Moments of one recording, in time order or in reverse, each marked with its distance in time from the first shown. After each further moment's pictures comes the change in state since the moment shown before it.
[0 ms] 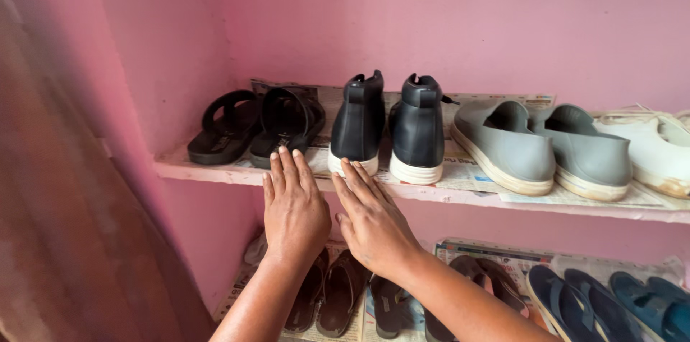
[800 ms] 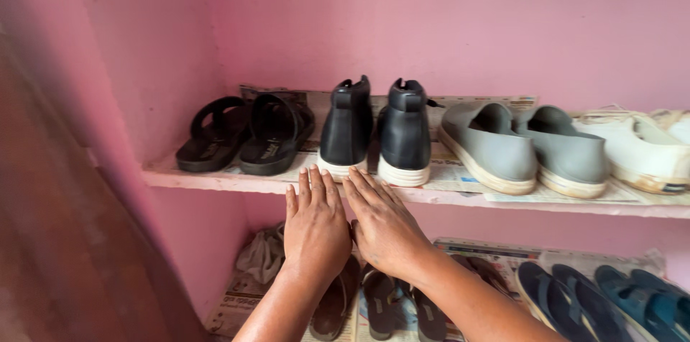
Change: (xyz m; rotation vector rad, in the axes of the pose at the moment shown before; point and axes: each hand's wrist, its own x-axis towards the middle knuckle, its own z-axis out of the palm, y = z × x) left_hand -0.012 0.038 -0.006 -0.117 -0.167 0.131; right_hand -0.008 0.011 -0.027 -0.069 -0.175 0.138
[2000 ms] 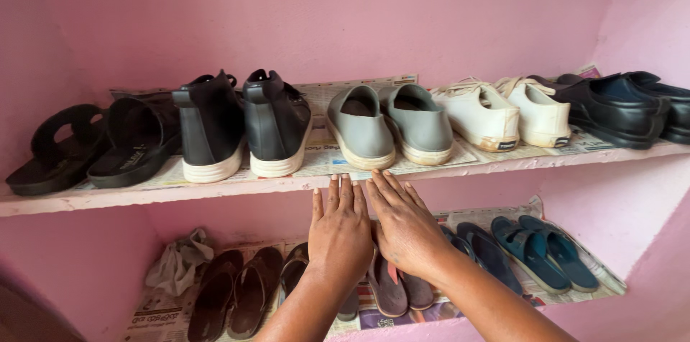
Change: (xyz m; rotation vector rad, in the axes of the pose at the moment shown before) left_hand -0.001 0.214 0.030 -0.035 -0.137 0.292; right_hand -0.155 0.129 -0.087 -0.147 0.011 0.236
